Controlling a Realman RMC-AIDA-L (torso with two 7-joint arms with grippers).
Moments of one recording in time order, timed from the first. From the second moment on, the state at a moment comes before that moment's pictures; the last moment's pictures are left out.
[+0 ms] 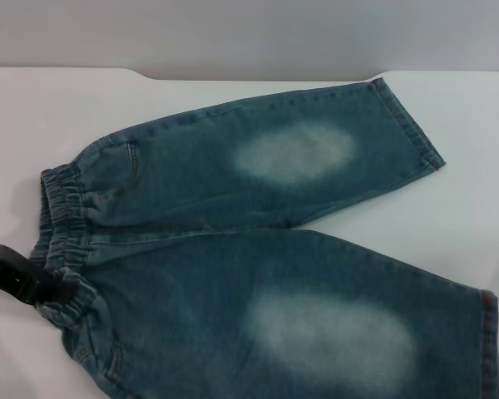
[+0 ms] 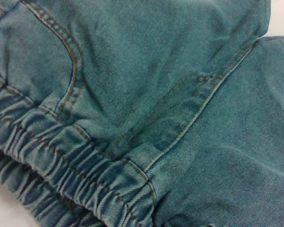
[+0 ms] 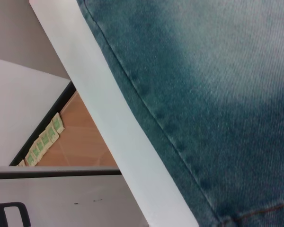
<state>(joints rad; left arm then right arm) -0.55 -2.01 0.74 0.99 2.60 1.73 -2.03 0.54 2.01 -0.91 -0.85 -2.69 -1.97 1.94</state>
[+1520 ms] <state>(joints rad) -0.54 -2.02 0.76 0.99 2.60 1.73 -2.03 0.54 2.05 -0.93 -0.86 -2.69 -1.93 1.95</state>
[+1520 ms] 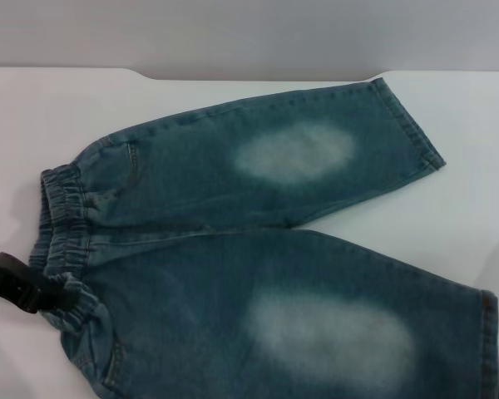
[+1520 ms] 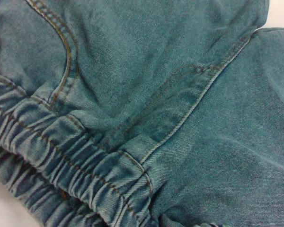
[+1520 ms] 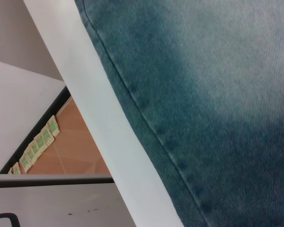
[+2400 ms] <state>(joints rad) -0.54 -2.02 0.75 0.99 2.60 1.73 -2.03 0.54 2.05 -0.92 -0.92 -2.68 -1.92 1.93</state>
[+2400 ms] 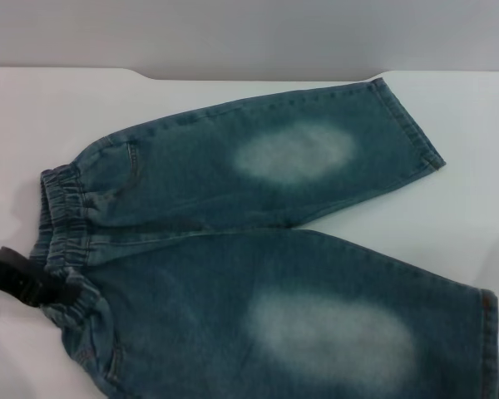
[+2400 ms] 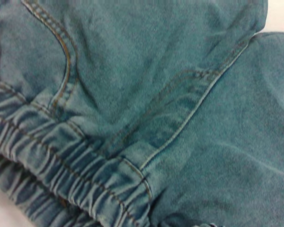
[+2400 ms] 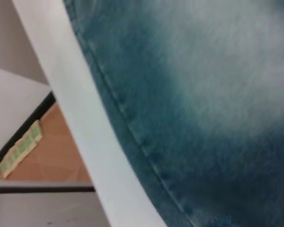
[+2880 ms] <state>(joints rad) -0.56 -2.02 0.71 1.06 2.52 1.72 -2.04 0.48 2.05 -0.89 -1.06 -2.51 -1.93 1.92</state>
